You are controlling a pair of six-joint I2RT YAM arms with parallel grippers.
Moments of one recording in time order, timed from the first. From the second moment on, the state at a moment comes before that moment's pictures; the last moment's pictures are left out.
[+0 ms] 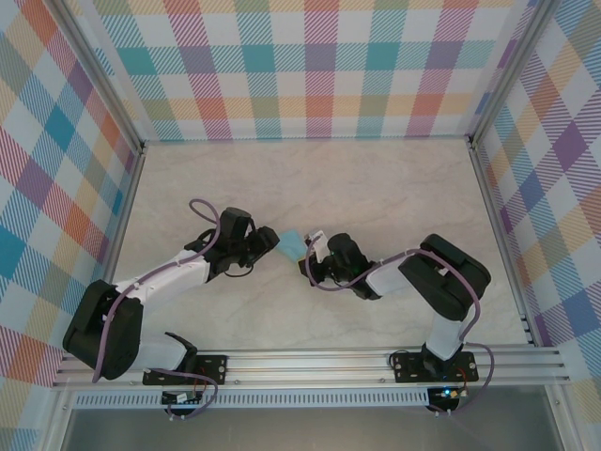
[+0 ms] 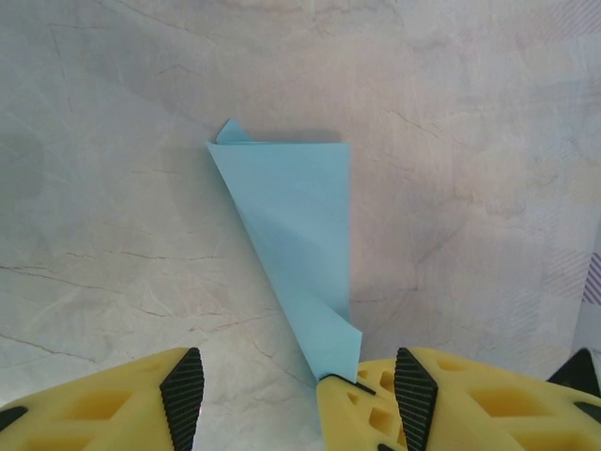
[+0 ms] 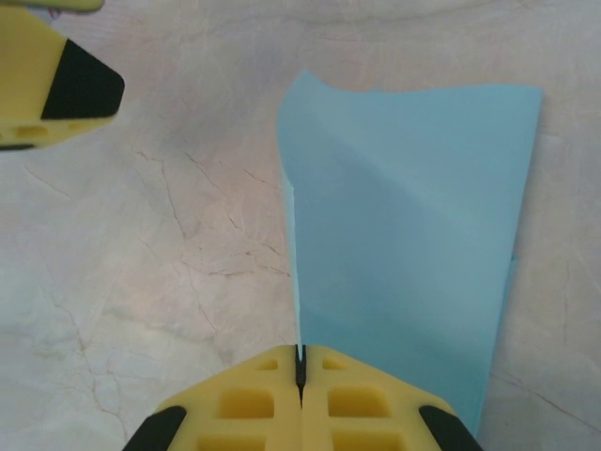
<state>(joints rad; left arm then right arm) -0.49 1.34 0.72 -0.19 0.15 -1.05 0.77 1.79 0.60 0.65 -0.30 0.31</state>
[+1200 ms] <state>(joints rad) -0.51 1.46 0.69 -0.02 0.23 -0.98 0.62 1.90 0.66 0.73 -0.57 0.89</state>
